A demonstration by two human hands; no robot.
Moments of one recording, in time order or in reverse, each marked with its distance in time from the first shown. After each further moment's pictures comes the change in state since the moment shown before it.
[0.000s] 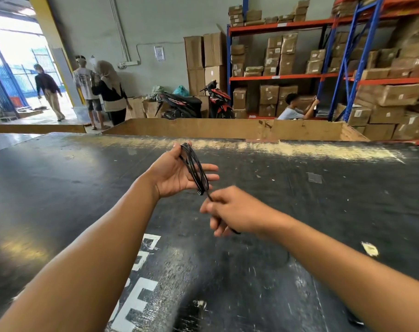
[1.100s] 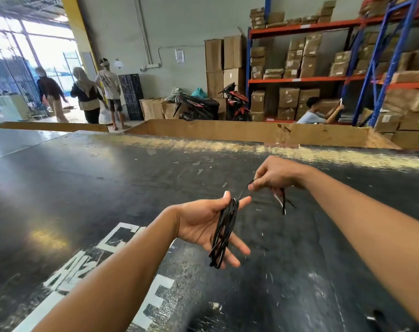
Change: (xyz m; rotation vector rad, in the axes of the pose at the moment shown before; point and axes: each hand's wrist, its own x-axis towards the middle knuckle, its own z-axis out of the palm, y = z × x) left_hand -0.037 -0.063 0.003 0.292 -0.500 -0.542; right_hand 0.067 0.009 -0.093 -0.400 0.042 0.086
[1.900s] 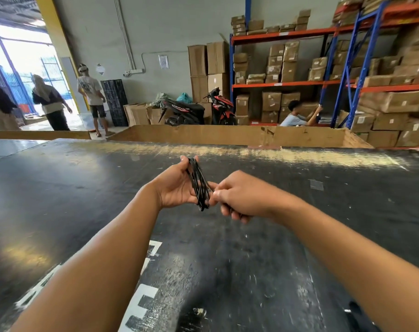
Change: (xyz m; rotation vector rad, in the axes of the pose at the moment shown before) left_hand -0.004 0.058 -0.030 -0.276 0.506 0.438; right_hand -0.075 -0.052 0.038 0.254 0.014 -0.079
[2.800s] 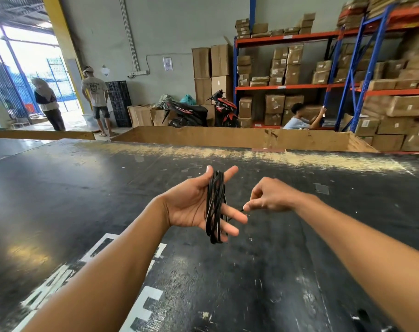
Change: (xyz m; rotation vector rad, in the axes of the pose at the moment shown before) left_hand -0.022 -0.022 0.016 0.090 -0.611 -0.200; right_hand 0.058 0.087 -0.042 -0.437 0.058 0.071
